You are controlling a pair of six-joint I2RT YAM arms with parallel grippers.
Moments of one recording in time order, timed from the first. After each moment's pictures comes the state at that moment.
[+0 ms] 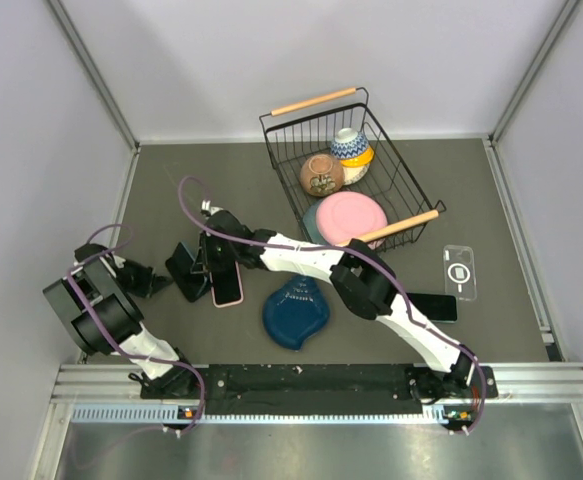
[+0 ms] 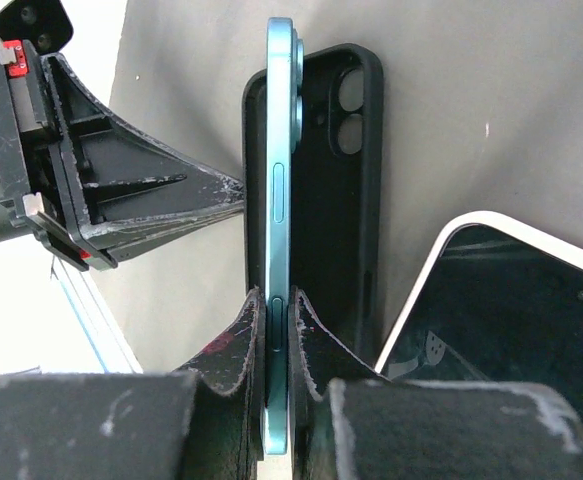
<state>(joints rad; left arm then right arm) 0.69 1.60 0.74 -0.43 0.55 -0.55 1.07 2.50 2.08 -0.18 -0.18 0.82</state>
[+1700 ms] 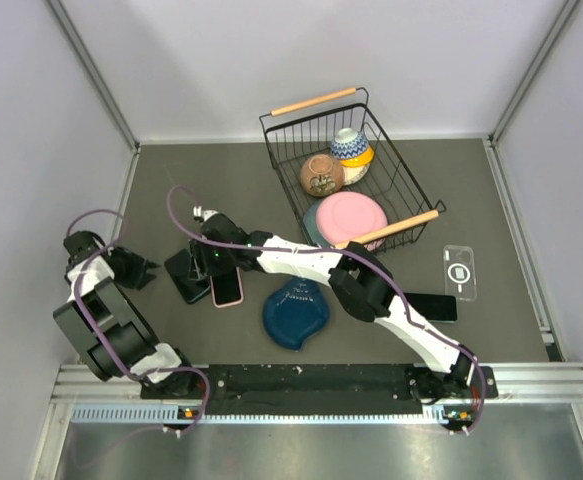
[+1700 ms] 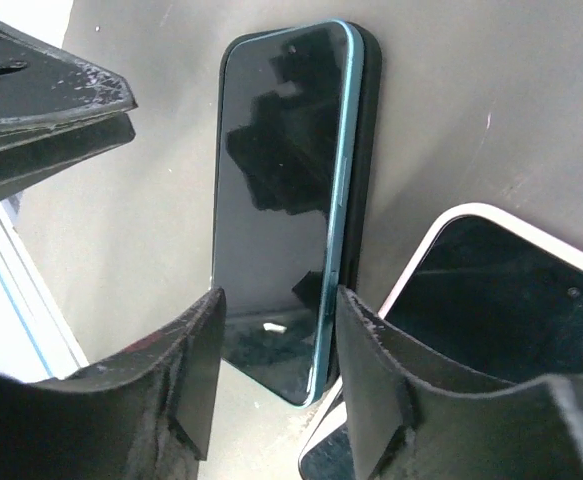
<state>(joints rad) 0.68 1.42 0.80 -0.49 0.41 -0.53 1.09 2.51 2.11 -0.25 -0.16 0.68</state>
